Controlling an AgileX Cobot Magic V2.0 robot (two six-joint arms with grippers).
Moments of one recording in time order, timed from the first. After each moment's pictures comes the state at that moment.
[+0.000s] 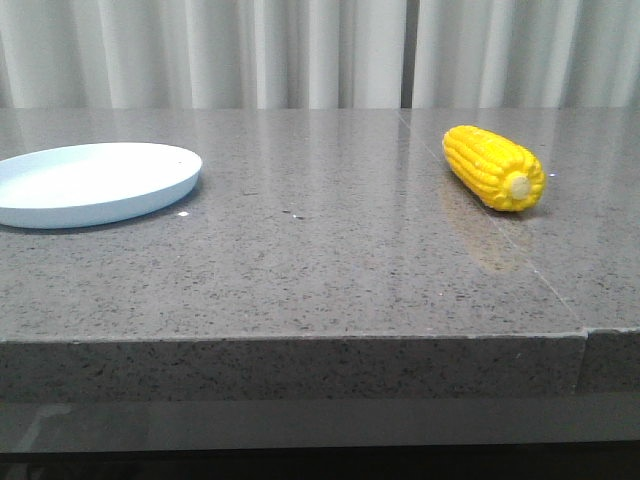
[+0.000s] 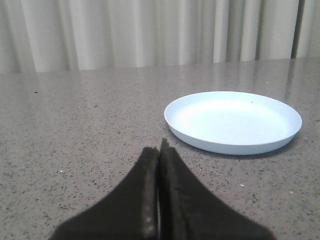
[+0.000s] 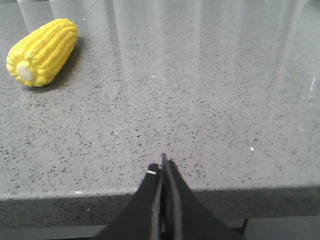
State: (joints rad) left arm -0.06 0.00 0.01 0.00 0.10 0.02; right arm -0.03 -0.01 0.03 0.01 0.26 0.08
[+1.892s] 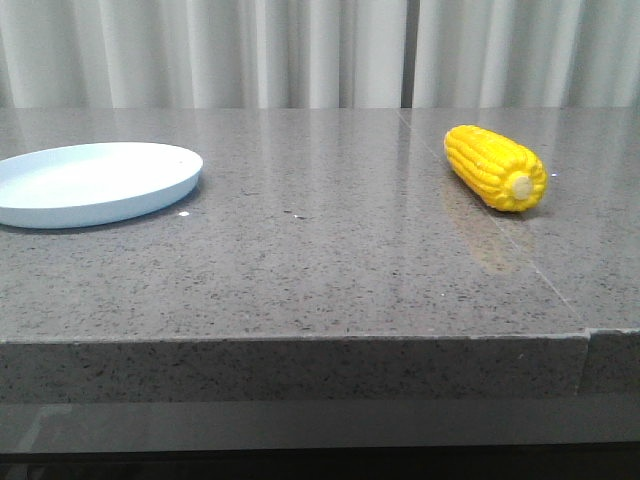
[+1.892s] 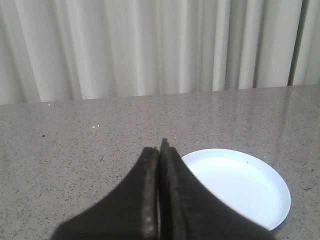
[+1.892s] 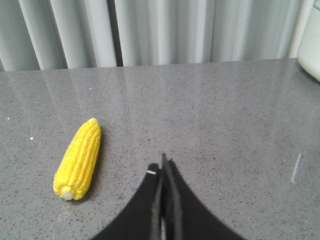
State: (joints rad) left arm -0.06 0.39 -0.55 0.00 0.33 0.02; right arm -0.03 0.36 -0.60 0.02 0.48 0.08
